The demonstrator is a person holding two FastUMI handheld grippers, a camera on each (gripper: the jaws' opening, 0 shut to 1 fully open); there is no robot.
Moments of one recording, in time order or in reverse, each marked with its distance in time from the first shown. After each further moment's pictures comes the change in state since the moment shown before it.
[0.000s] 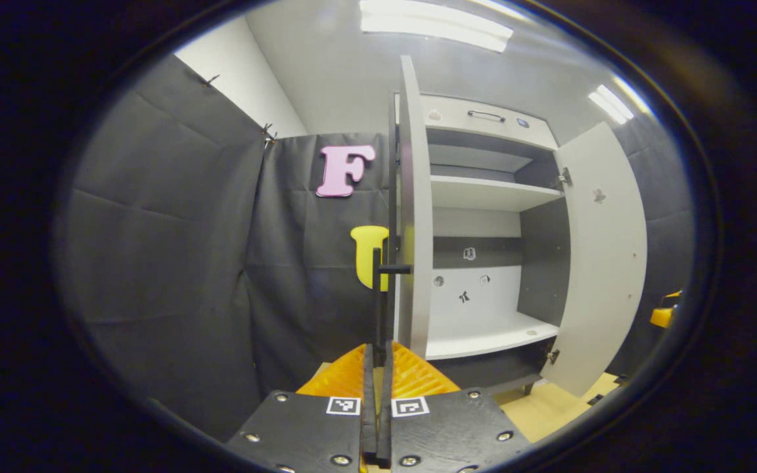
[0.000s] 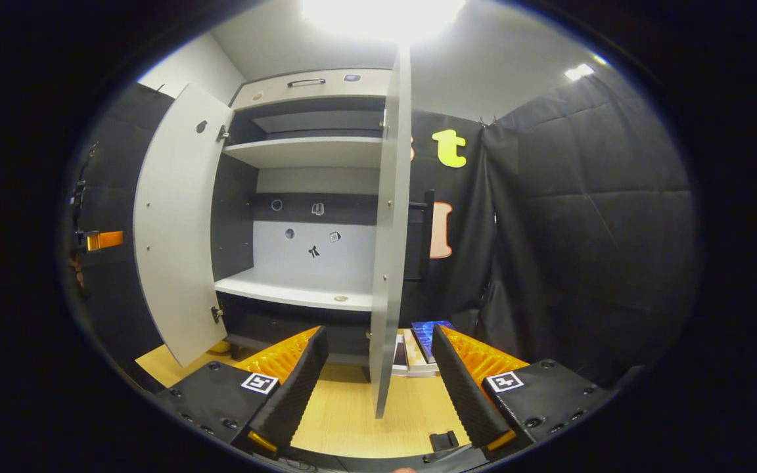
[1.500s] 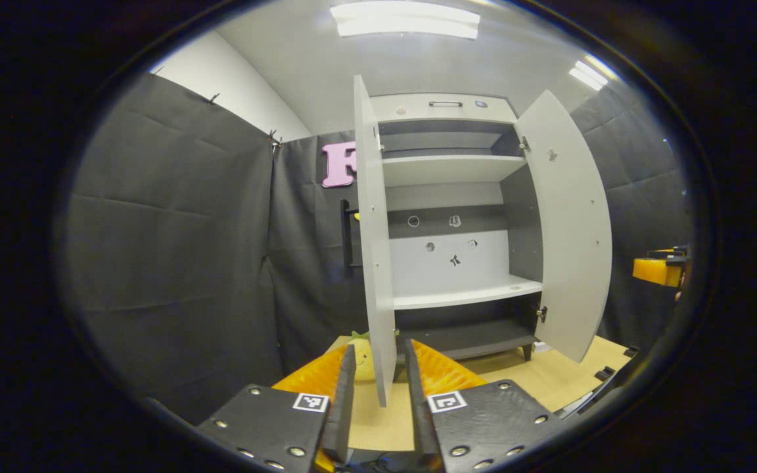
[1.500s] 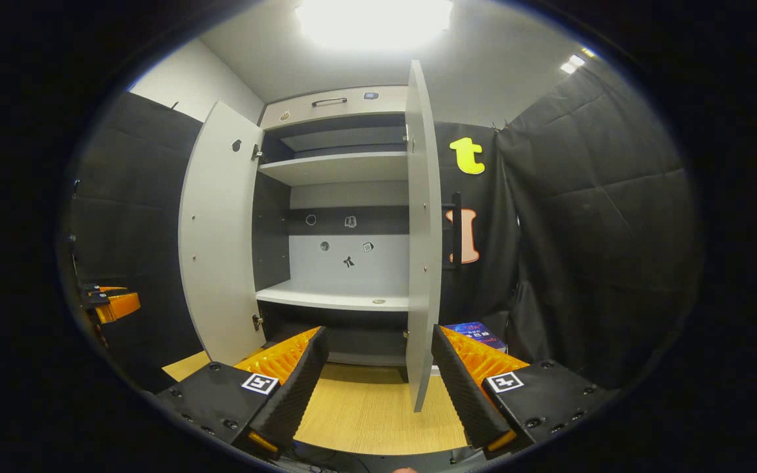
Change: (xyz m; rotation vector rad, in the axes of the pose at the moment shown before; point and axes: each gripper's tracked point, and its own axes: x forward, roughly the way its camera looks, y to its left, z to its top) left arm -0.135 -0.064 -0.078 0.070 0.047 0.068; right arm -0.039 0.040 -0.016 0.043 -0.048 0.105
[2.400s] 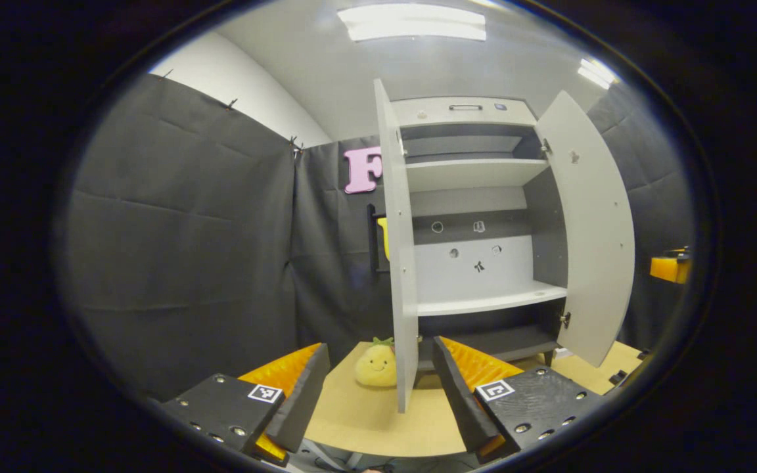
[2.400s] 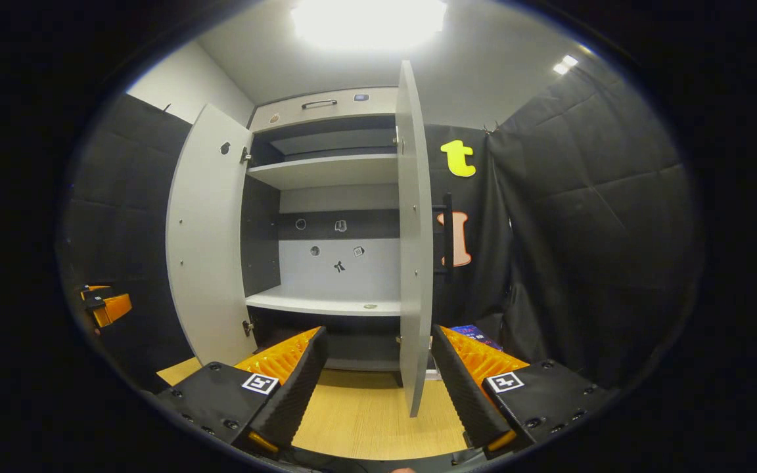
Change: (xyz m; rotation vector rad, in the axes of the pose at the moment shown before) left arm 0.003 0.023 0.000 0.003 -0.031 0.103; right arm 0.011 -0.009 0.003 0.006 -0.023 -0.048
